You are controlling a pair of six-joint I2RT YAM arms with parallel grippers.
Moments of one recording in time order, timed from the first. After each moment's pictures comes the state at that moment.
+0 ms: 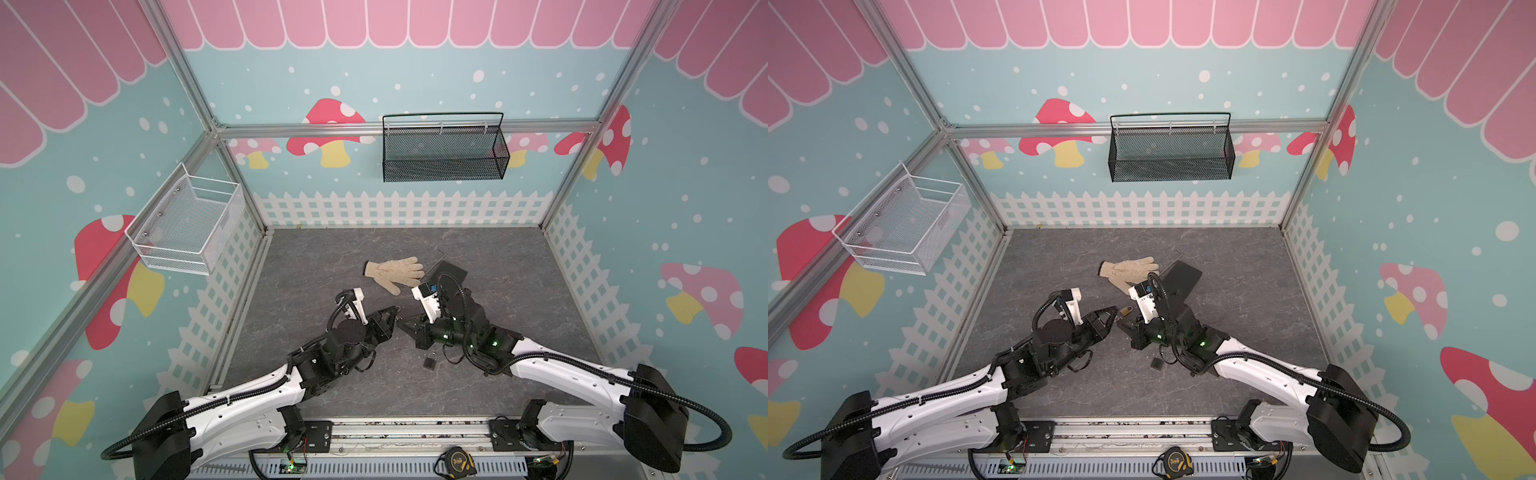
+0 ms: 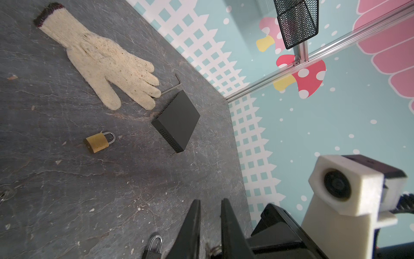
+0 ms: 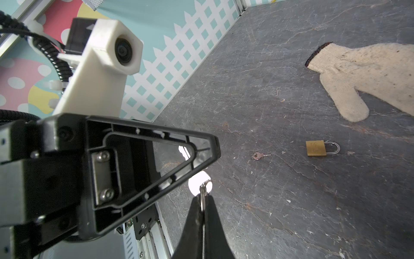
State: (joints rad) left arm -0.94 1.00 0.54 0.21 -0.31 -1.11; right arm 0.88 1.21 0.72 0.11 -0.27 0.50
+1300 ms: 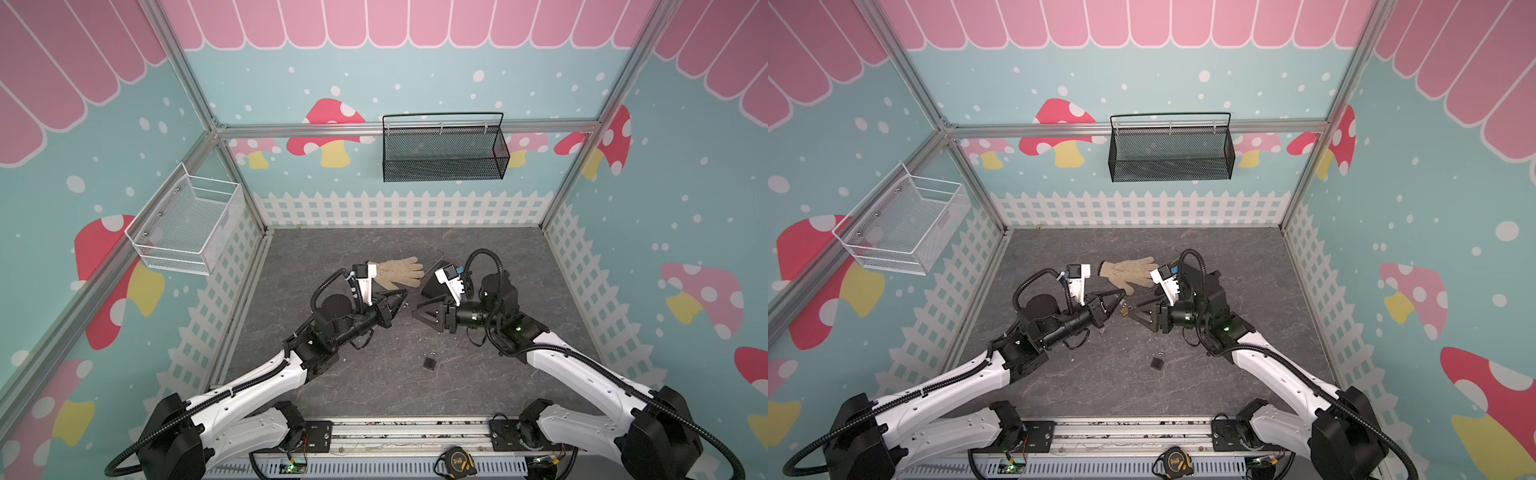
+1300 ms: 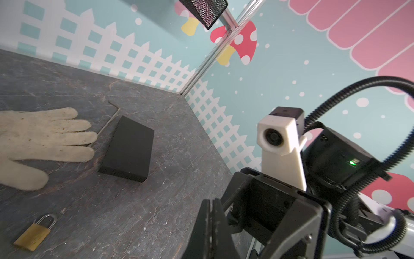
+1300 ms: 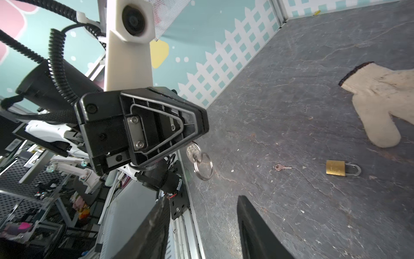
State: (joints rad) left arm -0.75 1.06 0.65 0.36 0.17 -0.72; right arm 0.57 1.14 0.73 0.15 -0.80 0.52
